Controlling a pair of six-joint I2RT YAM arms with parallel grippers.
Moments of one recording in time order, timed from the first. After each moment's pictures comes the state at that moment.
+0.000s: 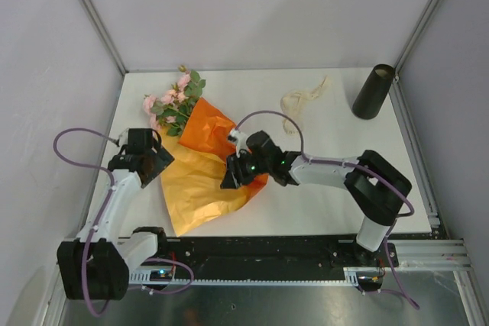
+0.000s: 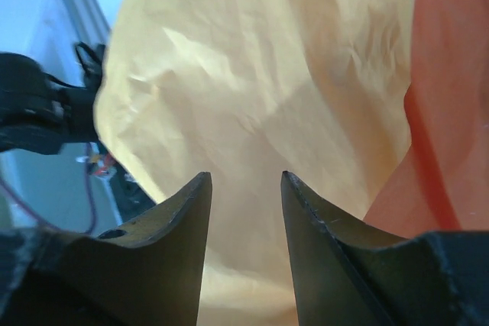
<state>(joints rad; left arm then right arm) -0.03 1.01 0.73 -0.72 -0.23 -0.74 0.90 1.72 1.01 0.15 -0.46 0.52</state>
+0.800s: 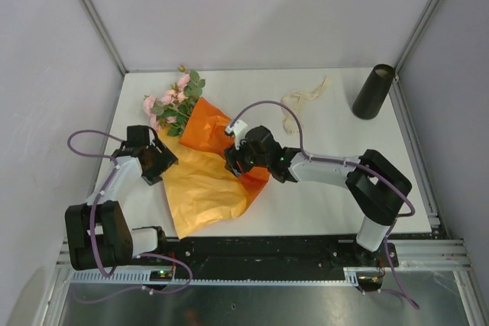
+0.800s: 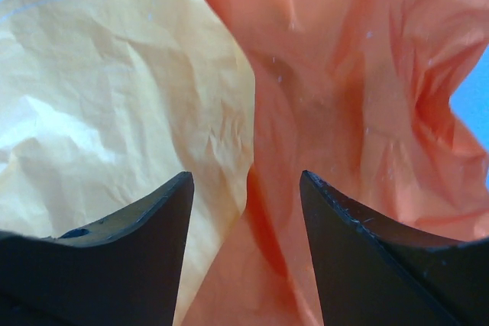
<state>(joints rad) 0.11 1.24 0.72 -0.58 0.02 -0.67 0.93 1.73 1.03 0.16 -0.10 0.13</state>
